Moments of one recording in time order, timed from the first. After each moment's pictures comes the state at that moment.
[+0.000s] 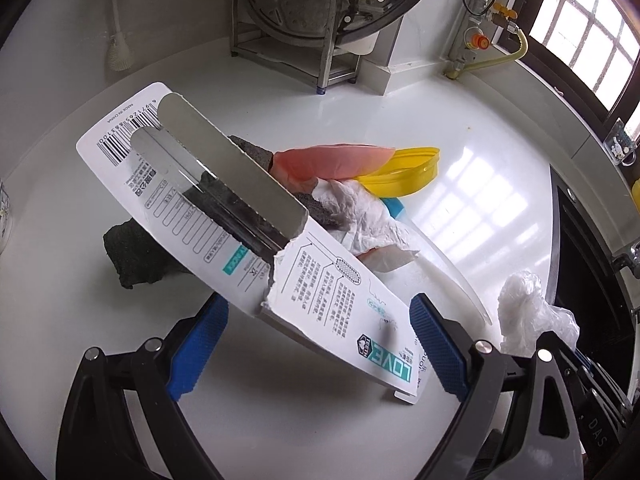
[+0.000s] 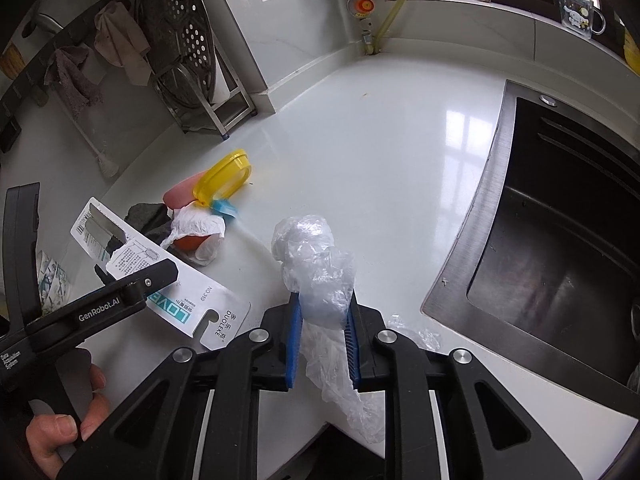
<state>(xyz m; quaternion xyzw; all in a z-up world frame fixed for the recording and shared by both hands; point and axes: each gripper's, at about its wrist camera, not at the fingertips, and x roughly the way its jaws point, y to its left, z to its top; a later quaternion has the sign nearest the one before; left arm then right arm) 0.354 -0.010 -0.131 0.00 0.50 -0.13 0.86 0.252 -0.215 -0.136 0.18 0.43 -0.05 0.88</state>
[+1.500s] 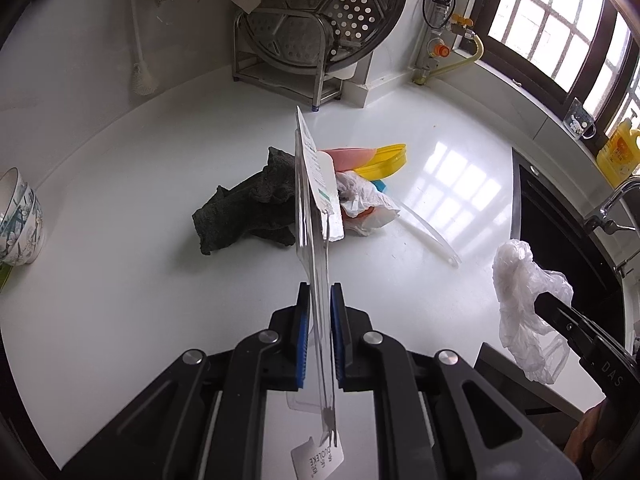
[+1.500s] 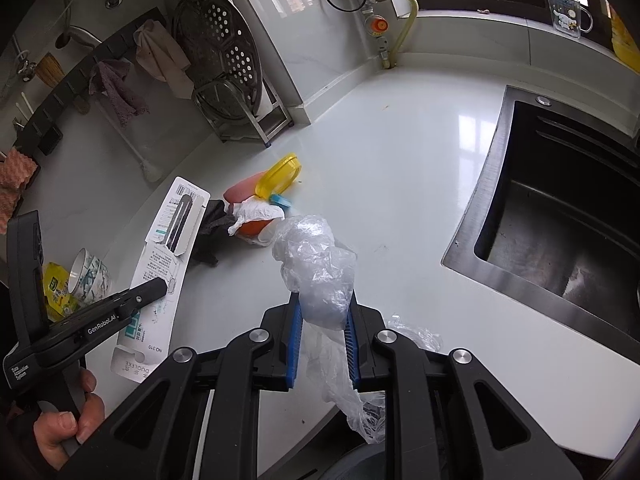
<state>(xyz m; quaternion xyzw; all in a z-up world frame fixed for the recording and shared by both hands) 0.287 0.041 -0.078 0.02 0.47 -0.17 0.86 0.191 -0.184 -0.092 0.21 0.40 -0.02 0.89</state>
